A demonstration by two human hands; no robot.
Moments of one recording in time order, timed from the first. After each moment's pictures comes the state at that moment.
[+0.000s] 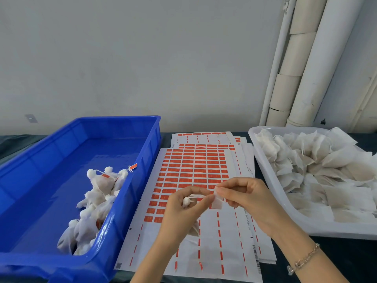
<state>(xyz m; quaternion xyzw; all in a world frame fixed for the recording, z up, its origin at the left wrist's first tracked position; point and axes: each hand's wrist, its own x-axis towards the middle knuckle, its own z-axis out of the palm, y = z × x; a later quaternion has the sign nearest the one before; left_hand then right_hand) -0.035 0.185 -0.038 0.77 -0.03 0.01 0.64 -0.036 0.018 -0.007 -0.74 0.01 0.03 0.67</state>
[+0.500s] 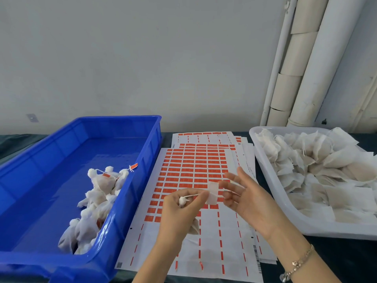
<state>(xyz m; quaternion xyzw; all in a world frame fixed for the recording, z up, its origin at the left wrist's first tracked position) -0.038 0.183 -0.036 0.72 0.07 0.03 0.69 -0.028 0.020 -0.018 -0.53 0.10 0.12 0.83</state>
